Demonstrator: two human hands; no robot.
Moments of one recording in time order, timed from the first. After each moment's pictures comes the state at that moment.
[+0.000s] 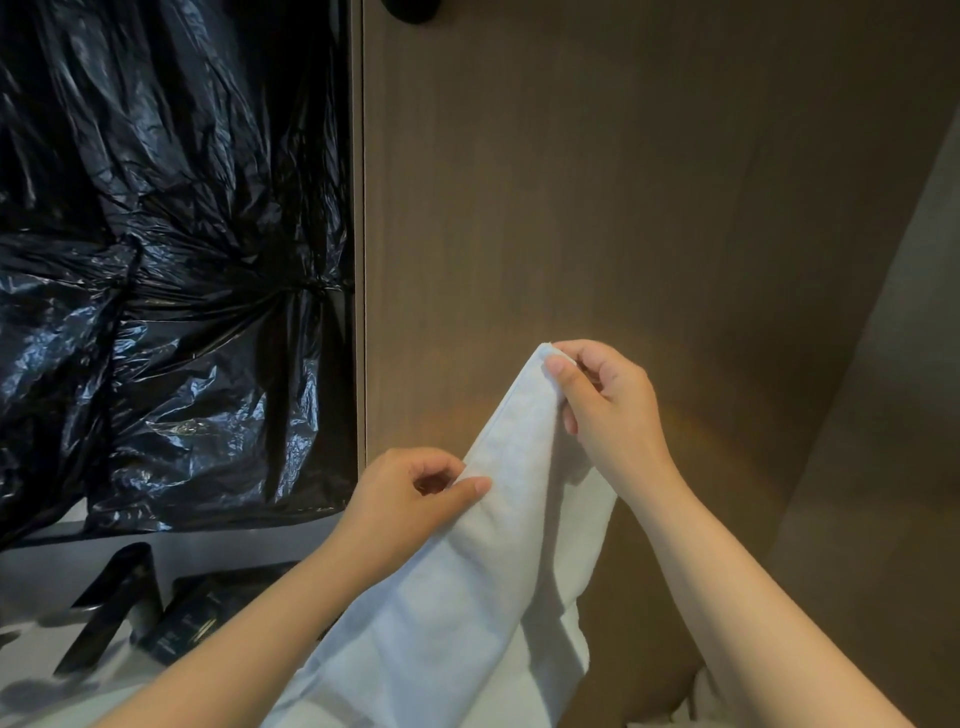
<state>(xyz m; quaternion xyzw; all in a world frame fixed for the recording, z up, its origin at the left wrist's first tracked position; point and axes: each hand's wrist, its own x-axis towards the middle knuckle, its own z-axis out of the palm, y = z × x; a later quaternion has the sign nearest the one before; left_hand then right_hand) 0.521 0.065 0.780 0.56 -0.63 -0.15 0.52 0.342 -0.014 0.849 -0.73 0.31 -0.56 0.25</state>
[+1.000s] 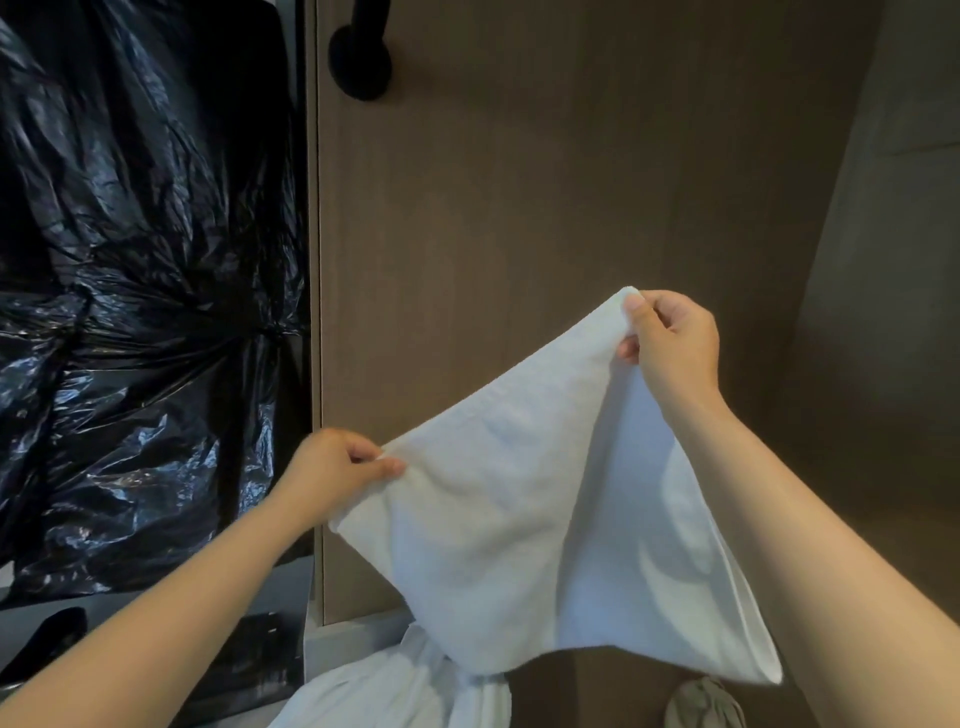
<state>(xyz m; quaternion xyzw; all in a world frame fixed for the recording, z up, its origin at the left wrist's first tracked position) 0.569 0.011 0.813 0.69 -0.59 -0.10 0.41 0.270 -0.062 0.929 -0.64 0.37 -0.66 0.16</state>
